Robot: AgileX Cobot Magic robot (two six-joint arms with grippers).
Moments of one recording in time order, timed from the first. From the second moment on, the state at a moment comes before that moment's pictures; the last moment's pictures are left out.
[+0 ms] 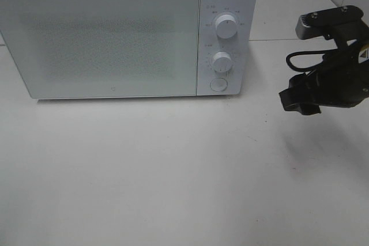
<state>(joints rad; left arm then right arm) 0.04 0.00 -0.52 -0.06 1.09 0.01 0.27 1.42 -0.70 -0.01 0.25 -0.03</state>
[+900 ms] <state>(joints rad) 0.04 0.00 -0.52 -0.06 1.09 0.01 0.15 1.26 -0.90 -0.10 0.84 -0.01</state>
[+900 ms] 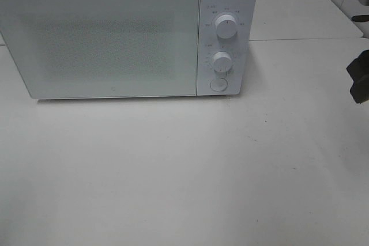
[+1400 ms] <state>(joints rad) 0.04 0.00 -0.52 -0.06 1.09 0.01 0.04 1.05 -0.82 -0.09 0.93 -0.01</state>
